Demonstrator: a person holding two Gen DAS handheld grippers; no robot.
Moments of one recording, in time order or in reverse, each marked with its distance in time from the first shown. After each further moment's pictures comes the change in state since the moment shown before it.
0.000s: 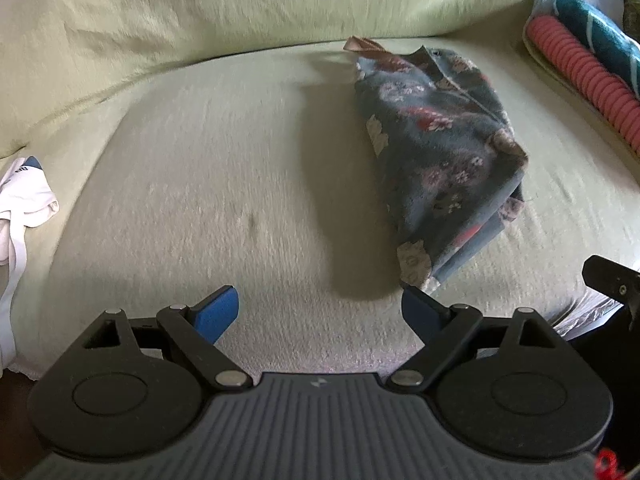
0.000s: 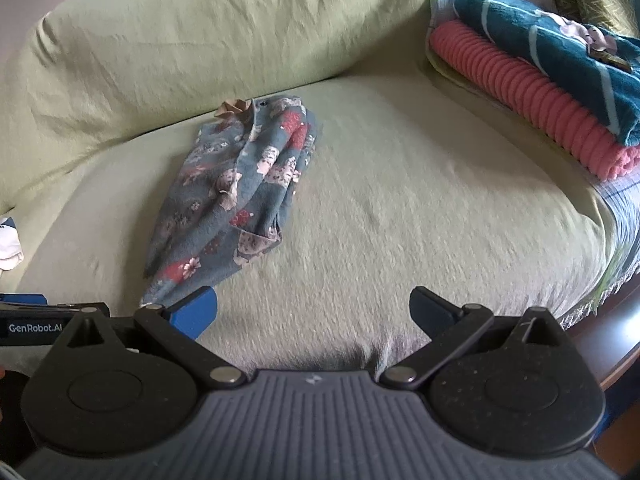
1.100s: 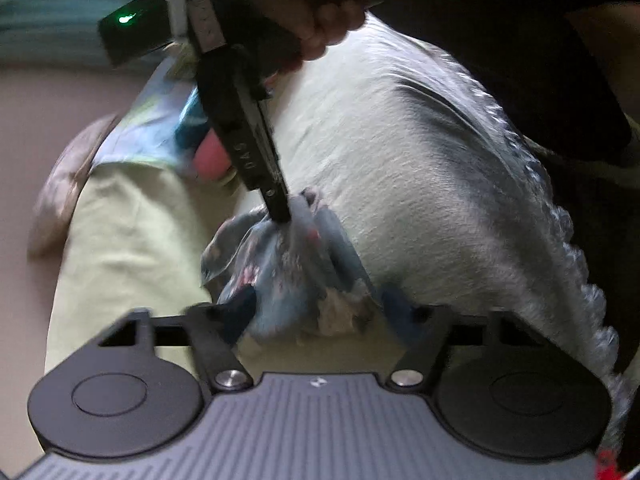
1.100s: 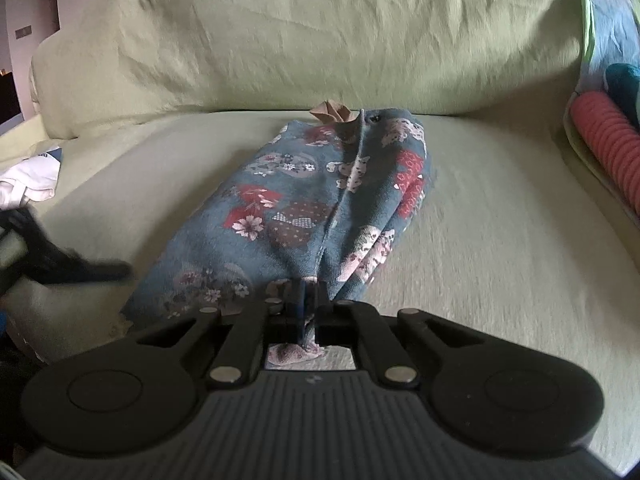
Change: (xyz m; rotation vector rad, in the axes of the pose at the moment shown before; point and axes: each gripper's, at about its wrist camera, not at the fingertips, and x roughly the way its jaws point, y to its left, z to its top) left arm 0.058 -0.041 -0.091 1.637 -0.731 -0.035; right arm 0.096 0.026 0.042 -0.350 -0.050 0.236
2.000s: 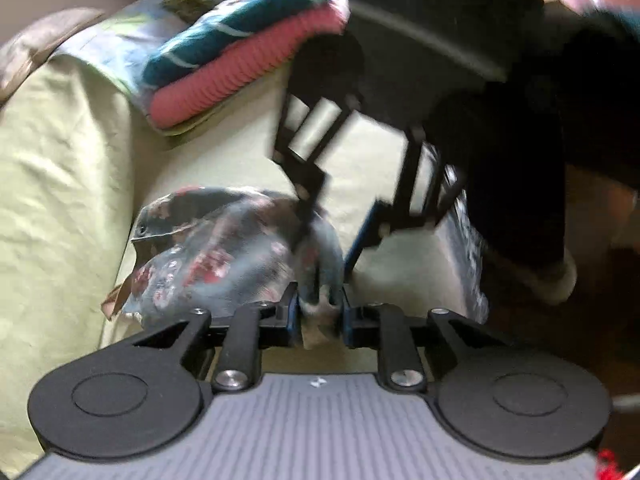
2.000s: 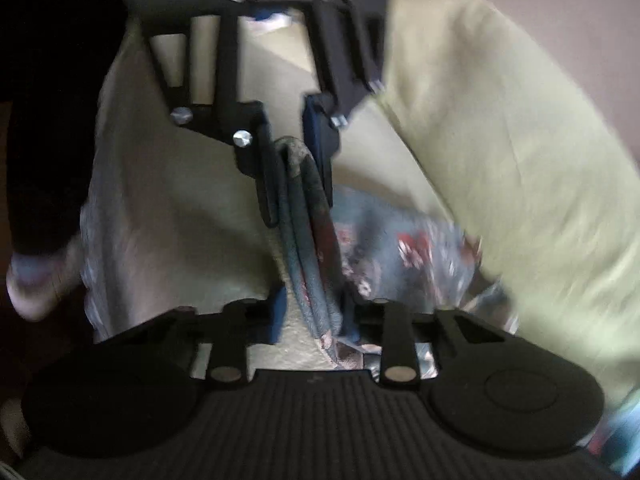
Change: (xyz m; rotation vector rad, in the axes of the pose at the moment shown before) left arm 0.000 0.097 -0.012 -0.465 -0.028 -0.350; right arm -0.006 0.054 -0.041 -0.985 -0.078 0.144
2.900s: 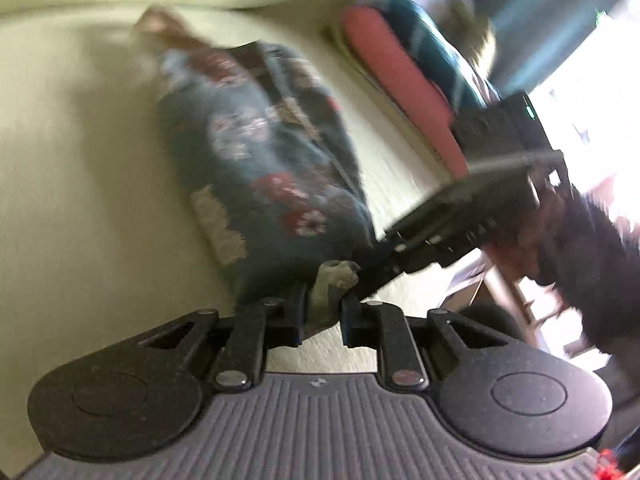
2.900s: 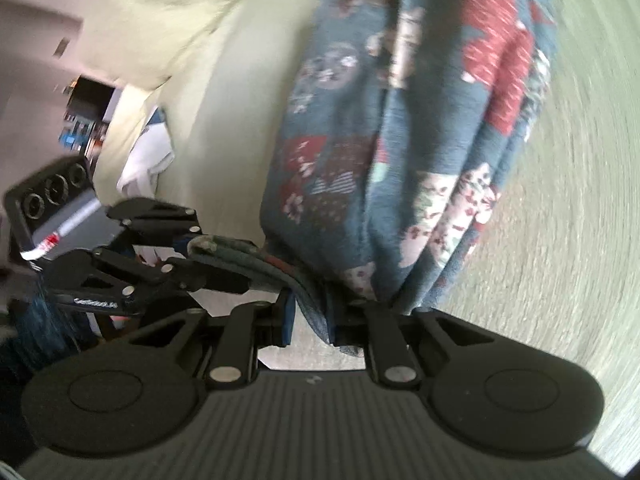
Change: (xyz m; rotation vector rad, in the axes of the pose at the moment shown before) left arm 0.039 0.123 -0.092 -1.318 -0.028 -0.411; right arm 0.081 -0.163 -0.060 1.380 0.363 0.756
